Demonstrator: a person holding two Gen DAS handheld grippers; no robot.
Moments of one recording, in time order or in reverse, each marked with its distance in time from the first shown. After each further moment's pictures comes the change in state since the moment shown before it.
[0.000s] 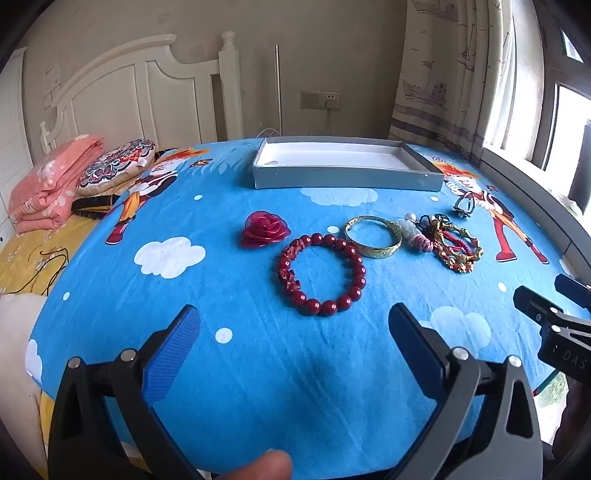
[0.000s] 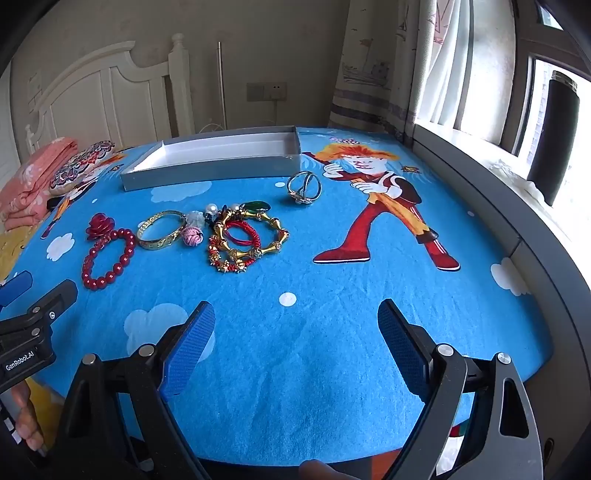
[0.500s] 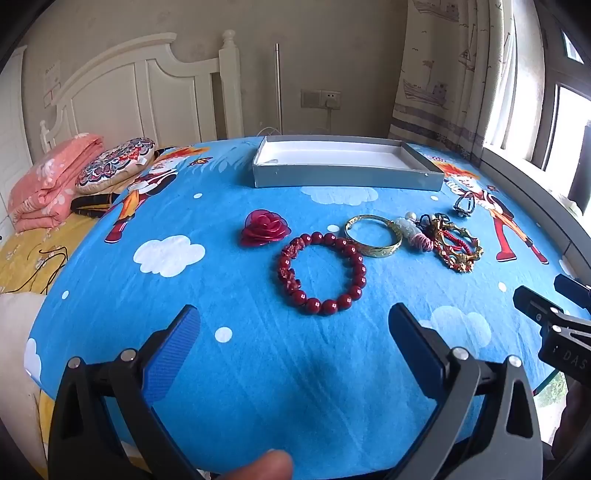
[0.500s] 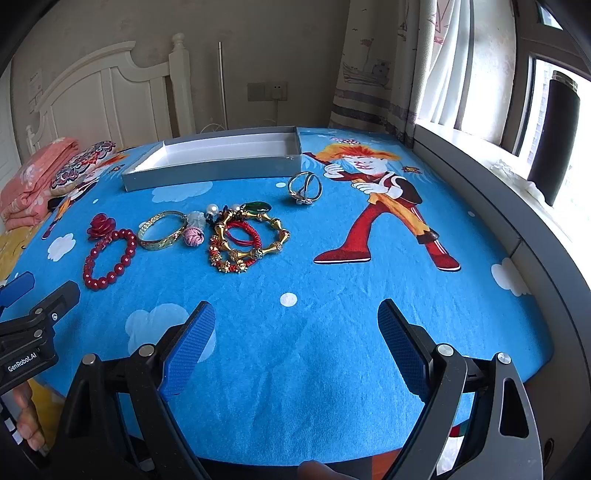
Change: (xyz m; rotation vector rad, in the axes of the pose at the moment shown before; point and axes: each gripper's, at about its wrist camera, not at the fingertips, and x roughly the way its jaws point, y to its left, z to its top) left arm 0.001 -0.002 0.000 -0.011 0.006 -0.008; right arm -0.001 0.004 0.000 -0.003 -0.002 -0.001
